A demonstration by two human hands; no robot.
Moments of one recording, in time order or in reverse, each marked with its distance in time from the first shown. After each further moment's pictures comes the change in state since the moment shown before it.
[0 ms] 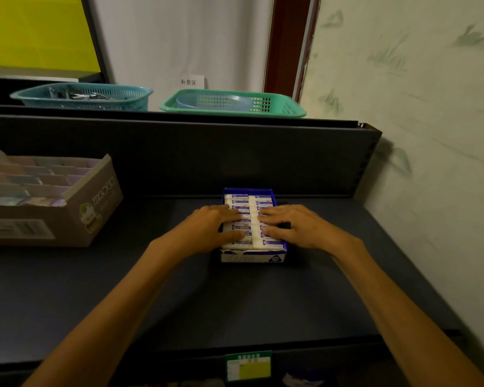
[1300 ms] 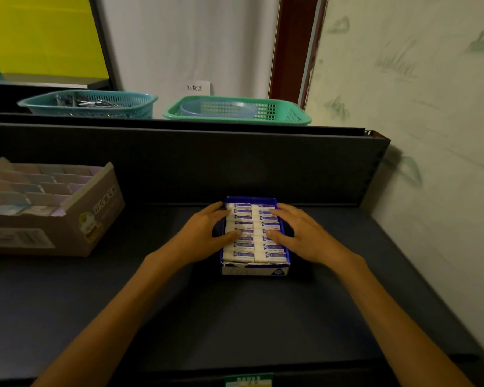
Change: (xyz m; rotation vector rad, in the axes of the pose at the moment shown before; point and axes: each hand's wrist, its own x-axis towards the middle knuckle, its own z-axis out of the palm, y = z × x) left_hand 0.003 -0.008 0.002 -0.159 0.168 -0.114; right_hand 0.004 0.003 0.008 0.175 0.157 0.099
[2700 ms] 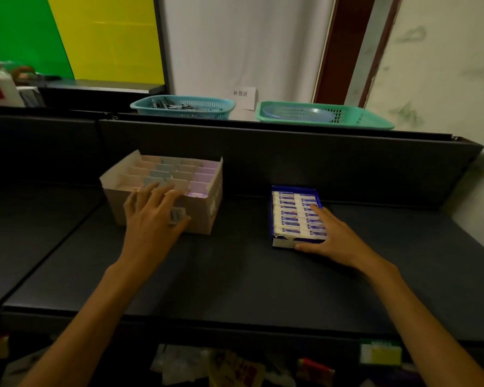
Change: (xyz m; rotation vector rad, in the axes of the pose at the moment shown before) left_hand -0.164 -0.192 -0.126 0.324 0.582 -0.030; right_hand 0.012 -0.120 0.077 0.134 0.026 0.090
